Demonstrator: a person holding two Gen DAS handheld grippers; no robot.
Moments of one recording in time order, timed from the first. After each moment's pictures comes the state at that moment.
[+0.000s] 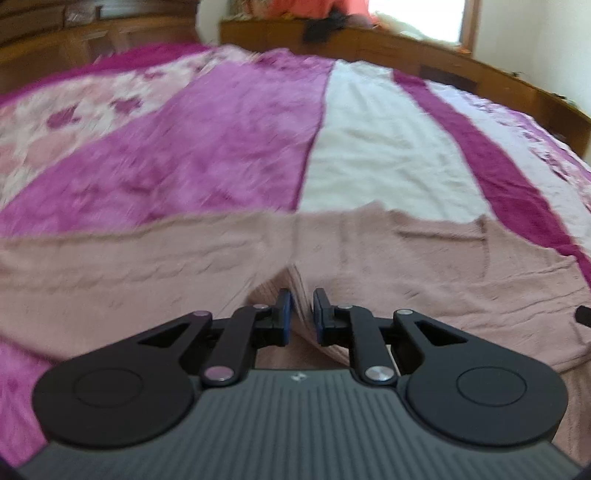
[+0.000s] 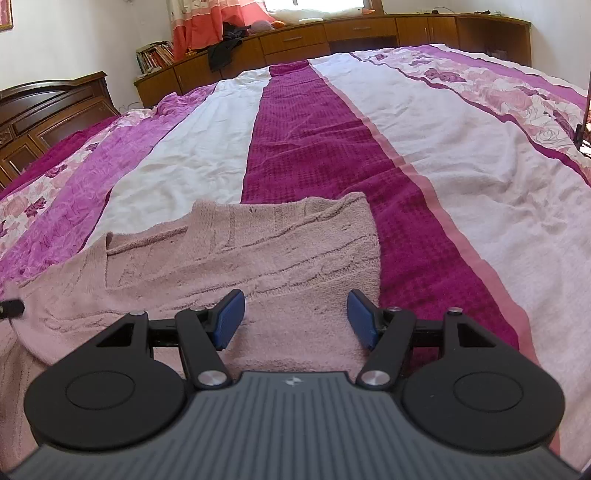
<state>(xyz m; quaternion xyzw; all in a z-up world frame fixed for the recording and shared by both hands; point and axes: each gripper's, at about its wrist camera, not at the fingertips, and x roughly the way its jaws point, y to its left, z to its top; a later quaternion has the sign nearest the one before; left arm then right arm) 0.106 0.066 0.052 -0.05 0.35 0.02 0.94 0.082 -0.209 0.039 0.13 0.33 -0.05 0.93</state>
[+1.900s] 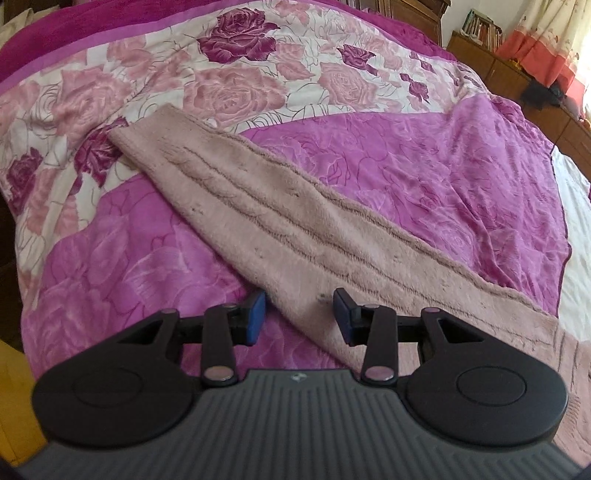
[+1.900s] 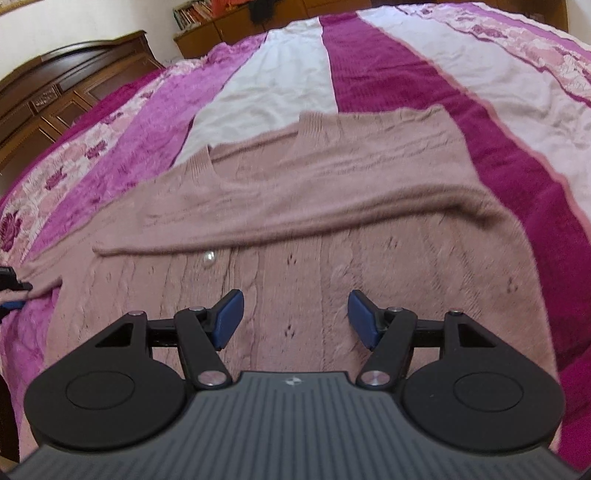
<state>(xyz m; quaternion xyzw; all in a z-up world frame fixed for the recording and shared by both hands) 0.058 0.322 0.050 -0.24 0.36 0.28 0.86 -0.003 -0.116 0.043 0.15 0.40 0.03 0.90</state>
